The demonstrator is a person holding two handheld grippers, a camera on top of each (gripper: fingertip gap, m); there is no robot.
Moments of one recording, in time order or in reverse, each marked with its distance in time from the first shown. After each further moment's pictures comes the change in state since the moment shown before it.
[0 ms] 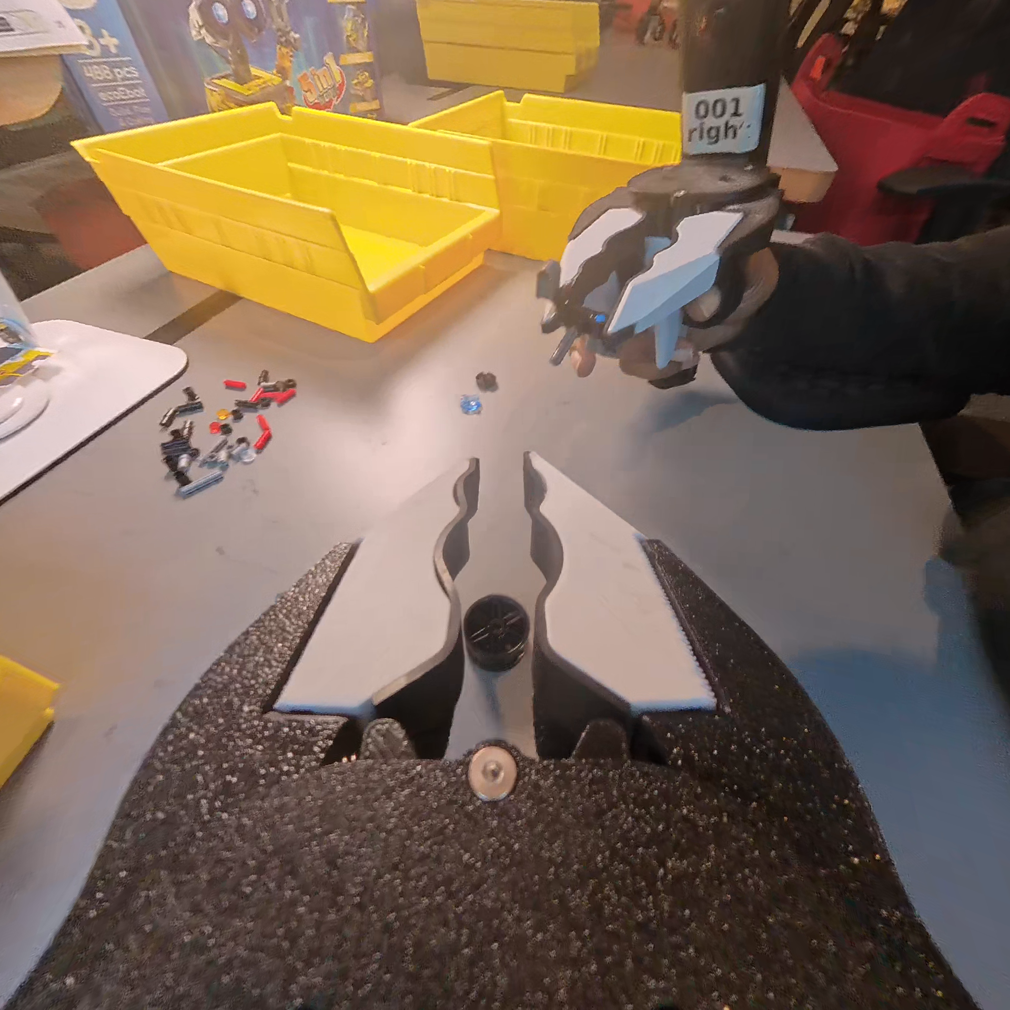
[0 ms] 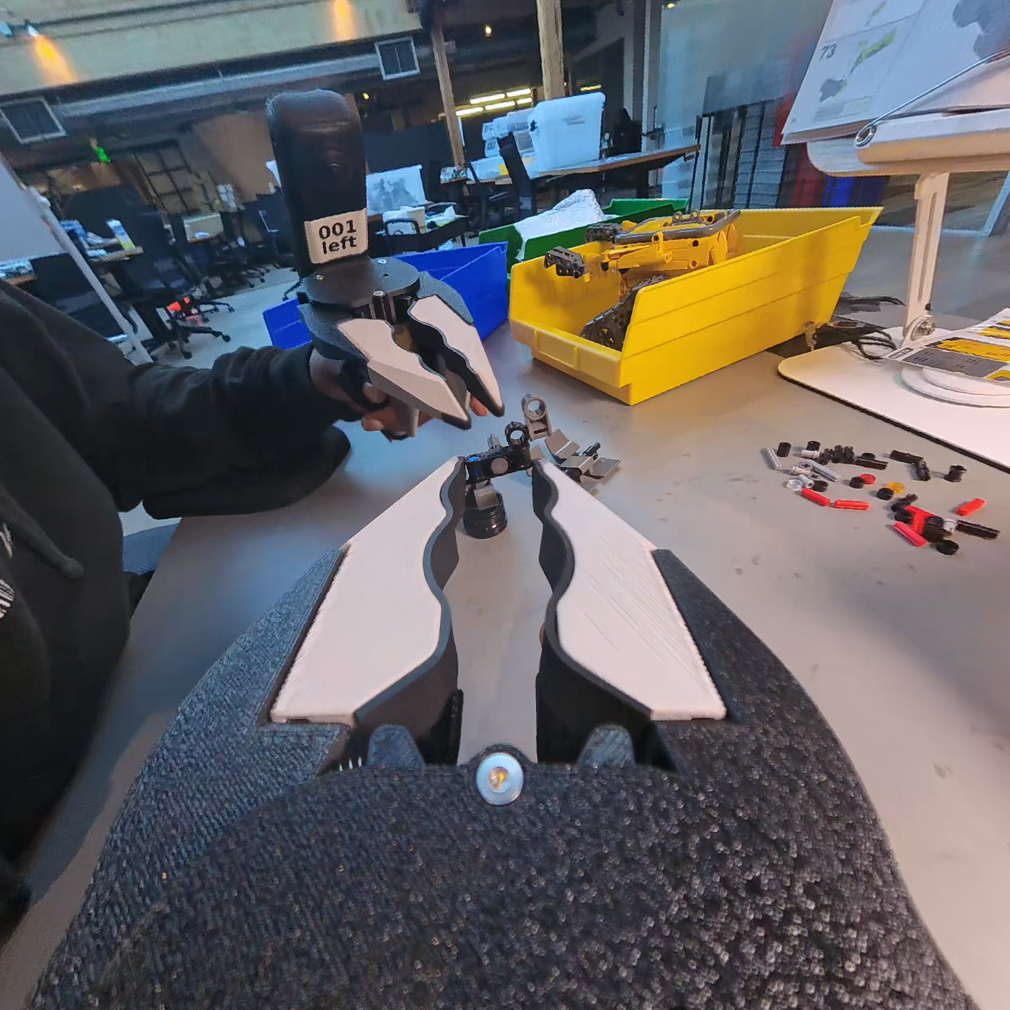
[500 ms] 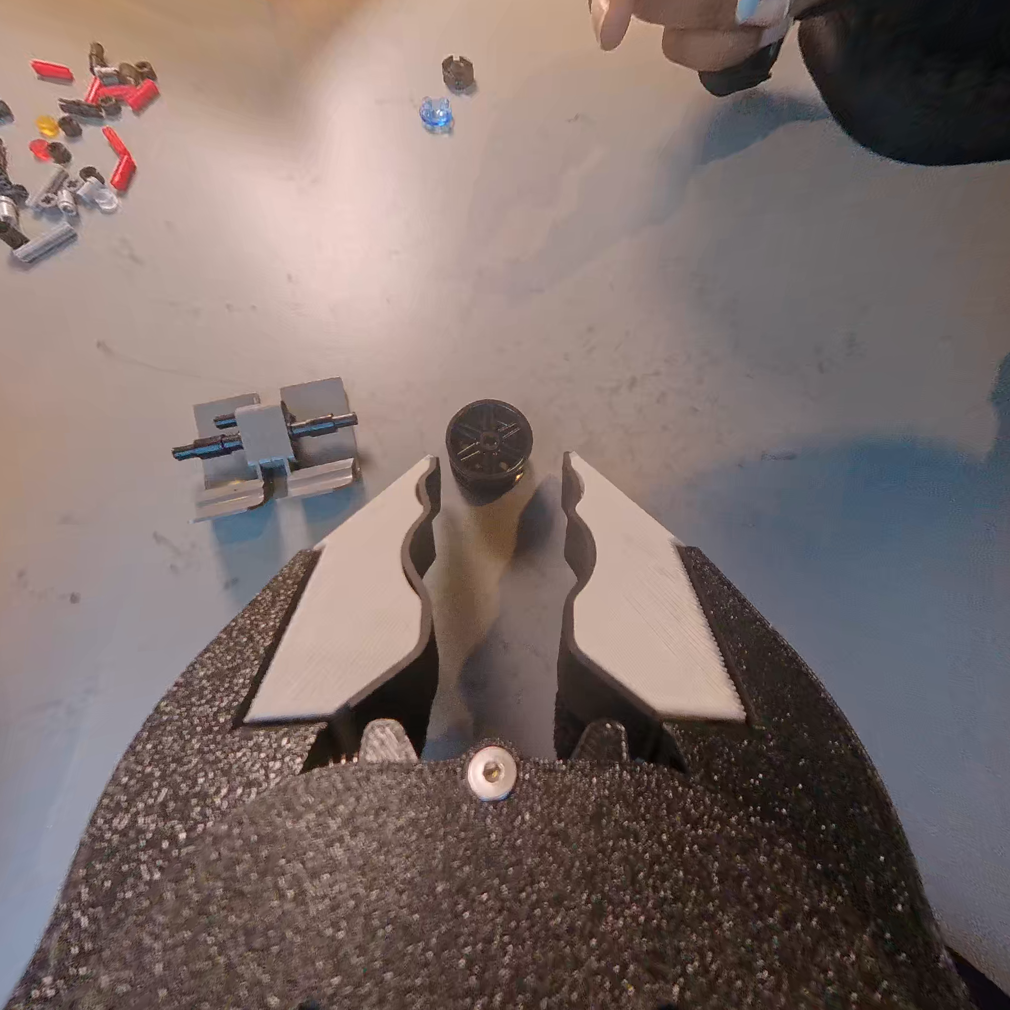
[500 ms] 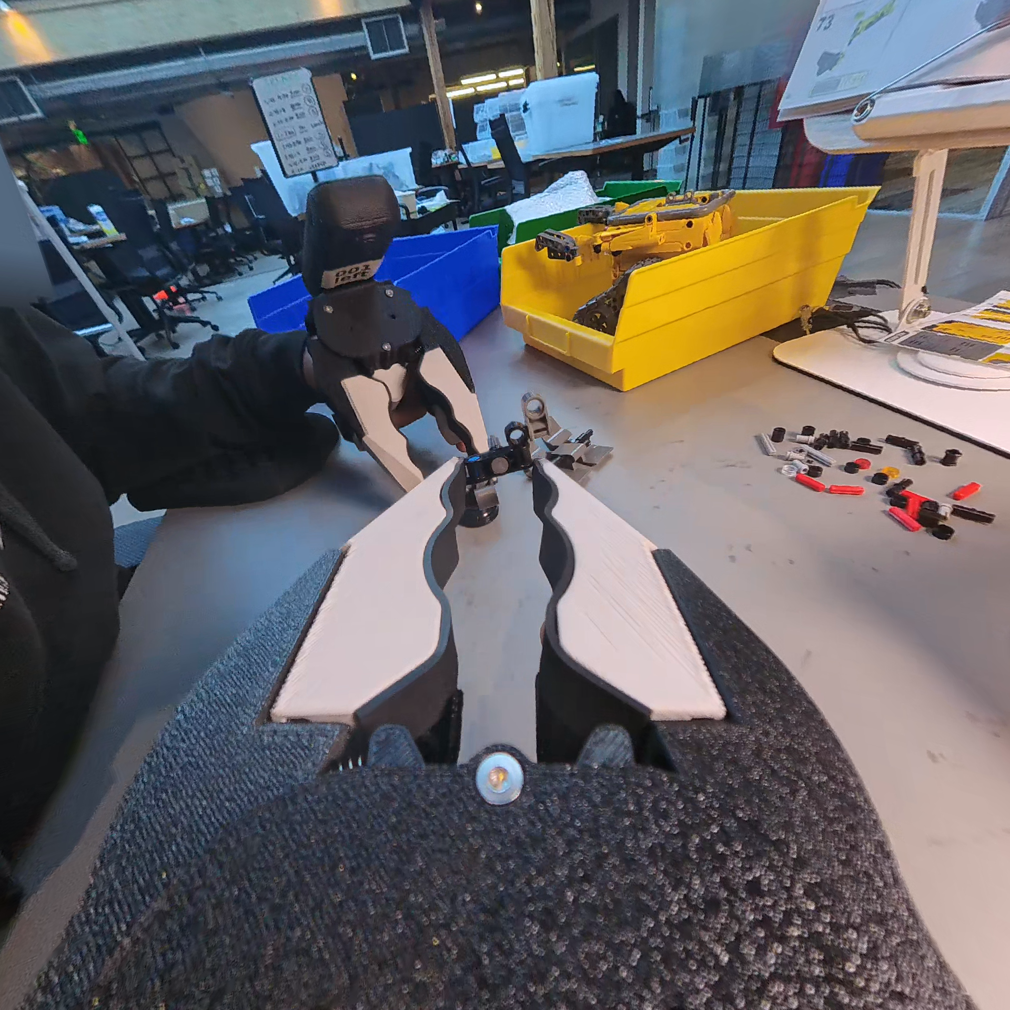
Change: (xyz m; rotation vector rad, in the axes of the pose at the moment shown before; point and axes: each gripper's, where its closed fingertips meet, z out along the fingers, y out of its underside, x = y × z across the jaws) left arm 0.003 0.089 -0.009 -0.411 0.046 -0.009; right arm 0.005 0.007 0.002 -0.024 0.013 0.001
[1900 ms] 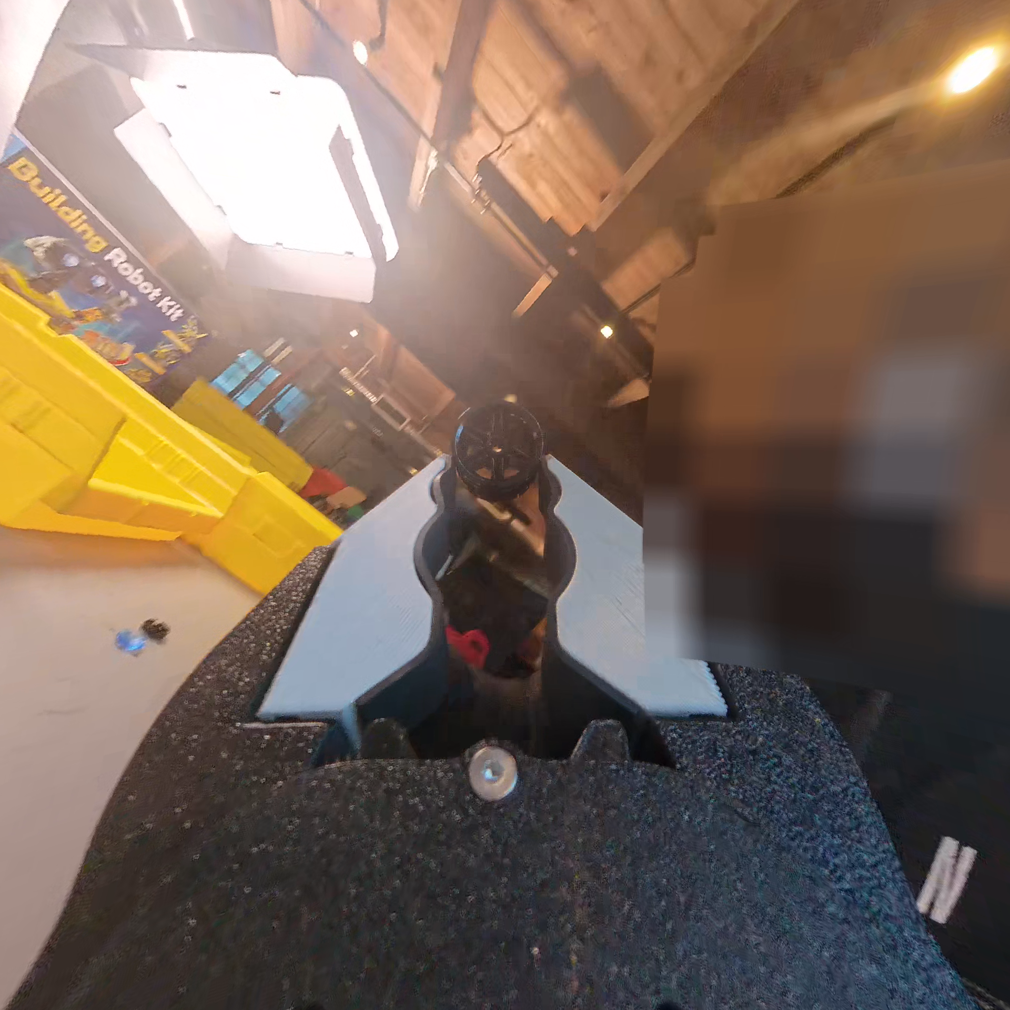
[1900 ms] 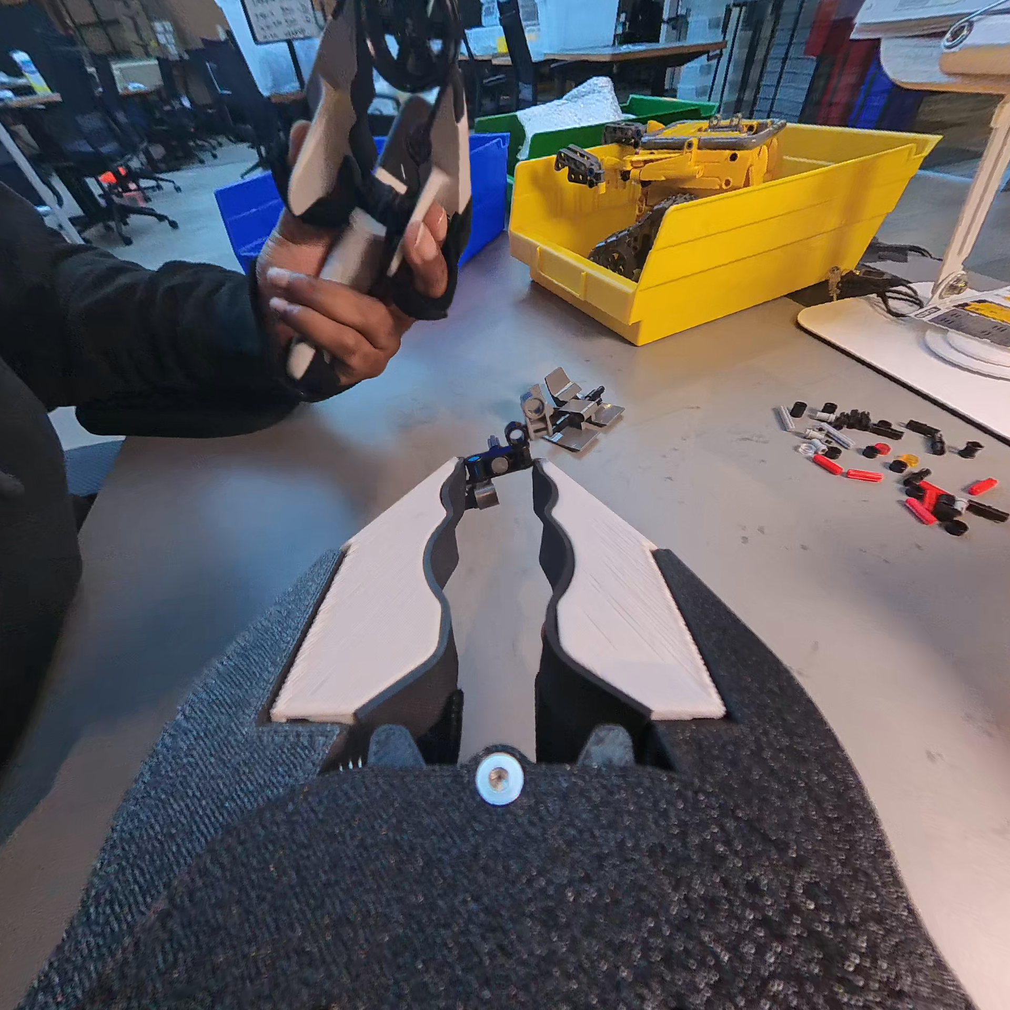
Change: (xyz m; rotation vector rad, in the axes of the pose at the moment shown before) left arm 0.001 -0.133 -0.124 1.241 0.677 -0.654; right arm -0.008 0.021 0.010 -0.132 0.007 -0.091
